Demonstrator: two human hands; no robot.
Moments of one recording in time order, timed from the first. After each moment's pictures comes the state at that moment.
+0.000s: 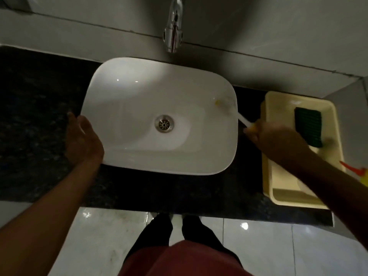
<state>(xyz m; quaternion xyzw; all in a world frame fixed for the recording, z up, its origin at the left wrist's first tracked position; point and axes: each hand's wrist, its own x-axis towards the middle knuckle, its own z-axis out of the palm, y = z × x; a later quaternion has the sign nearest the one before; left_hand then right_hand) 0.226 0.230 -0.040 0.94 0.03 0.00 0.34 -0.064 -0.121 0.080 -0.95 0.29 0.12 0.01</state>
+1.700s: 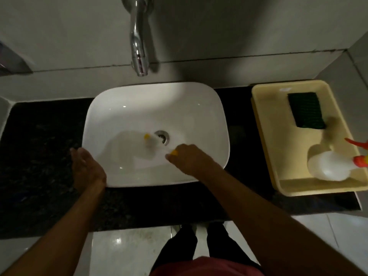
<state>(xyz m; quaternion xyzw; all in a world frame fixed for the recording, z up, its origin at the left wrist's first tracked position) 0.218 0.220 -0.017 0.94 0.07 -0.04 0.32 0.033 0.012 0.027 -0.82 0.34 0.19 0.42</state>
